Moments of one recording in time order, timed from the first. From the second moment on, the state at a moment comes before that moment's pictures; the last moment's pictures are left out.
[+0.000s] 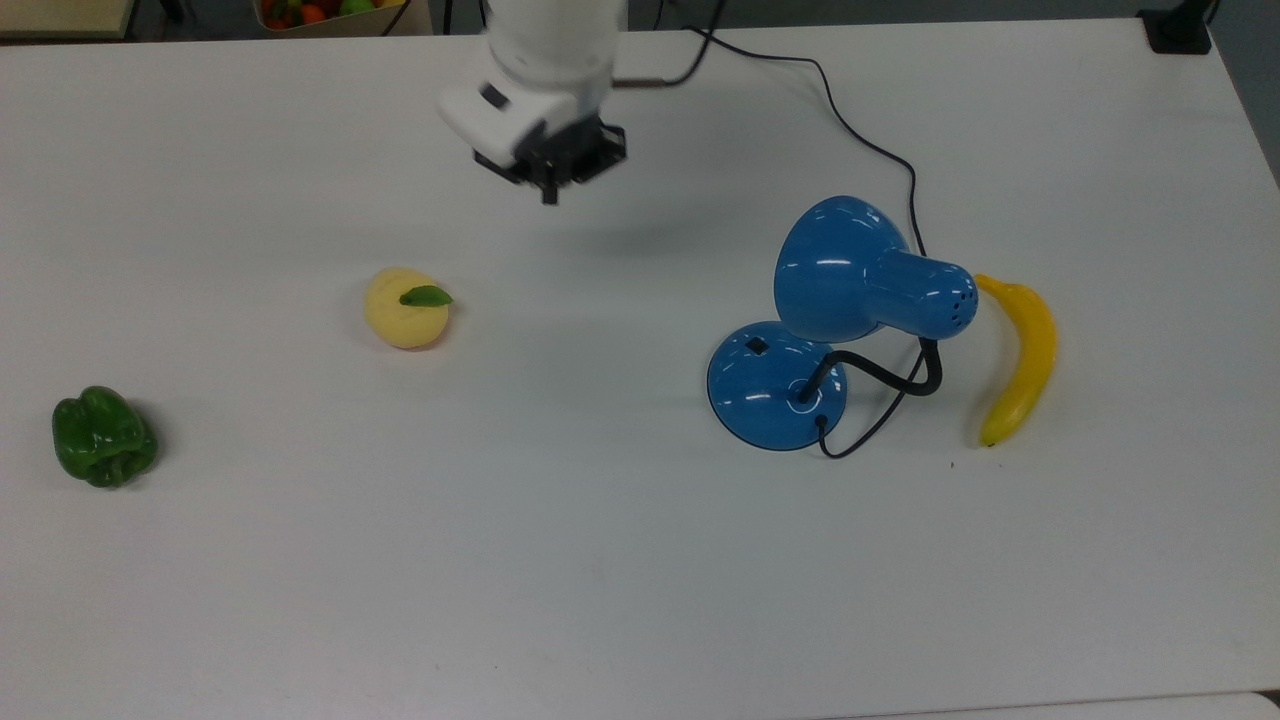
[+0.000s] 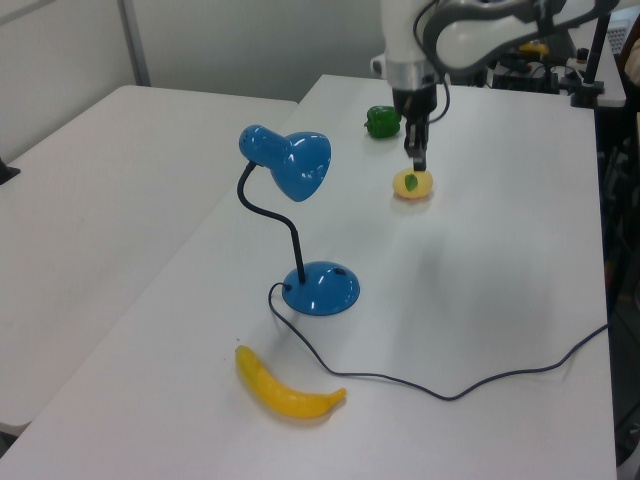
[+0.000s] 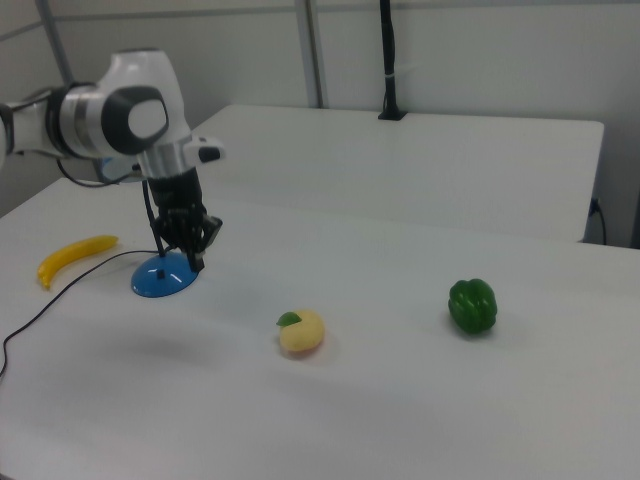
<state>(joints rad) 0.14 0.22 -0.02 -1.67 -0.09 1.80 0.01</state>
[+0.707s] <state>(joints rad) 0.07 0.02 -0.05 -1.65 -0.09 1.67 0.01</state>
